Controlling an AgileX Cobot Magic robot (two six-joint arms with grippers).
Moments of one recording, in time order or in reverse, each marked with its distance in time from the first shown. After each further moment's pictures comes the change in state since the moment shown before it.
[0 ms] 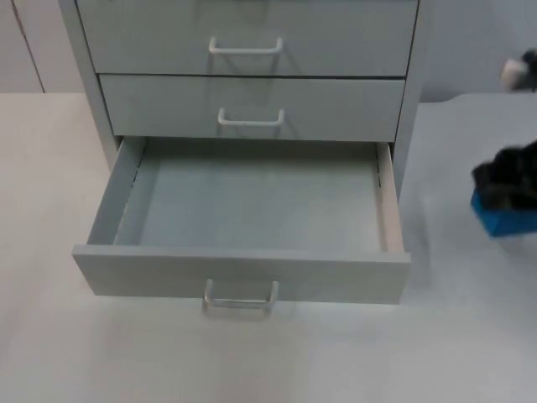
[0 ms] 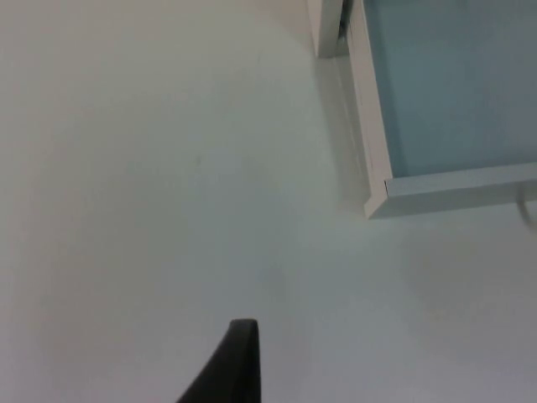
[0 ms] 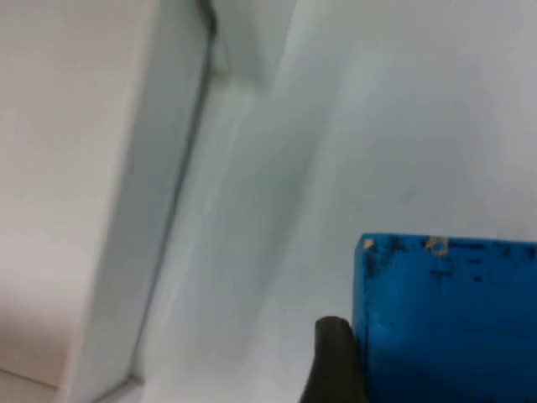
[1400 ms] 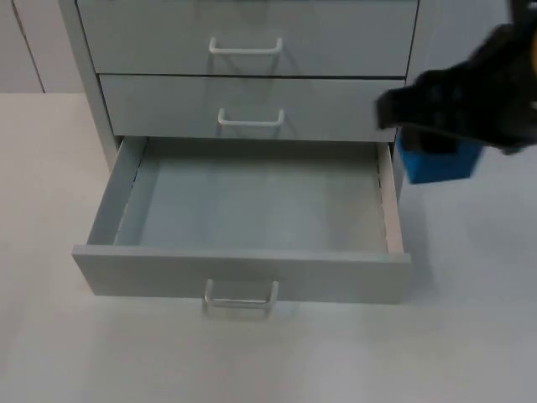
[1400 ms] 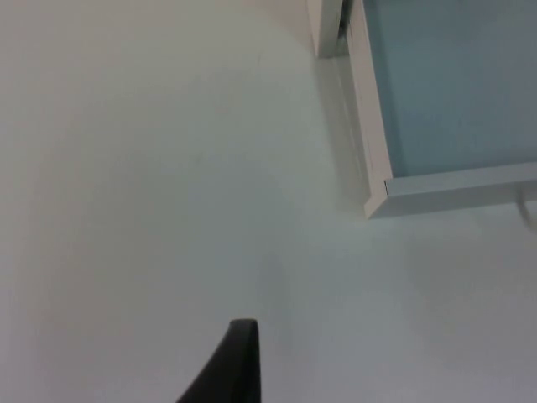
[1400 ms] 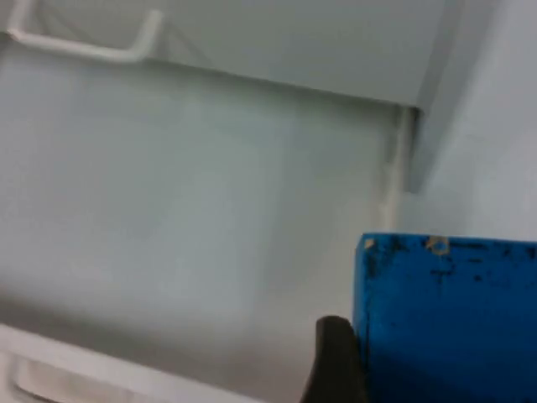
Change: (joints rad) right arm 0.440 -0.063 -0.173 -0.575 0.307 0.834; left arm 0.000 0.000 0.000 0.000 0.000 0.000
